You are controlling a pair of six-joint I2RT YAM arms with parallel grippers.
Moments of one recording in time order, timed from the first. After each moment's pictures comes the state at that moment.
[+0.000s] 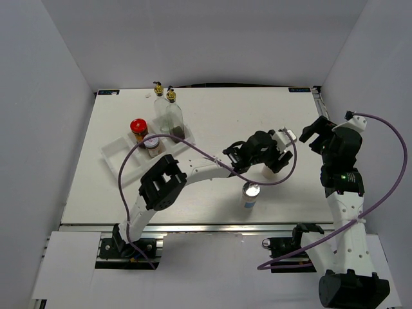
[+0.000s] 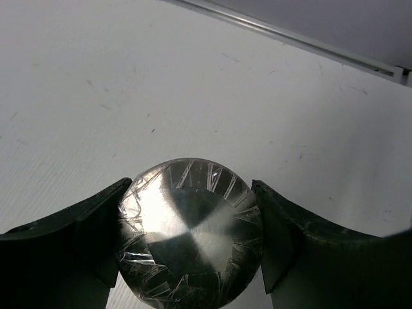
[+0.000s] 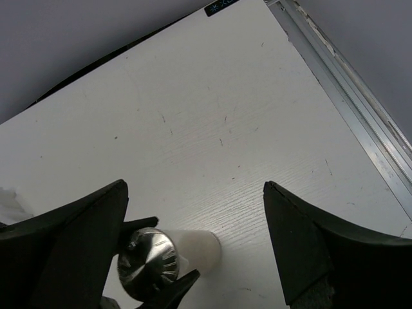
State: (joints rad) left arm -1.06 2.21 1.74 0.17 0.09 0.03; right arm -0.07 0.81 0.87 -0.35 0.09 0.38
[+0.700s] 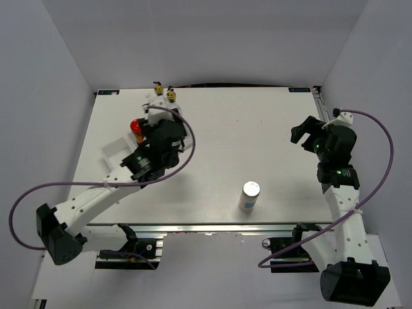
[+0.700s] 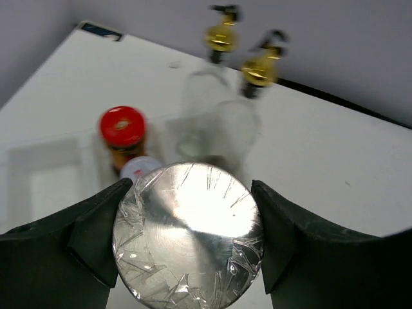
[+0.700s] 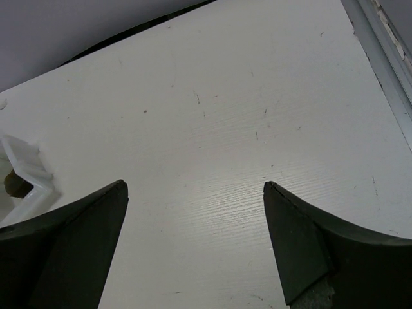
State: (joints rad) left arm -0.86 1.22 1.16 -0.19 -1.01 -0.38; right arm -0.07 0.87 0.82 -0.25 -0.10 0.33
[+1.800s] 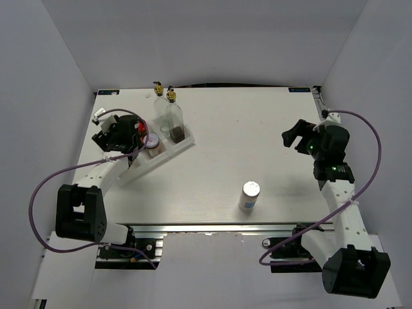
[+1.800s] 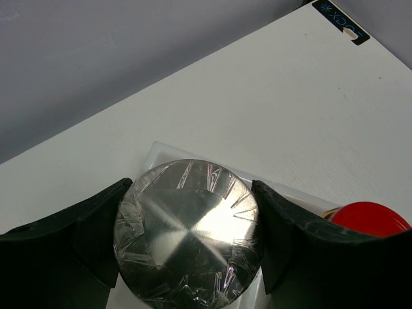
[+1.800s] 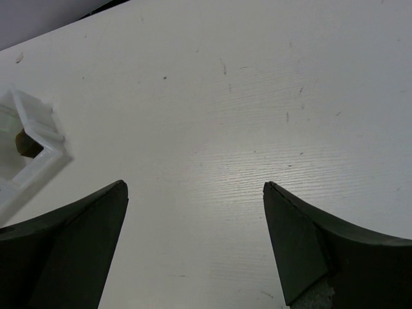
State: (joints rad) left arm -0.15 1.40 0.90 -0.07 -1.01 -0.56; right arm -0.06 0.95 0.77 -0.17 -0.23 0.31
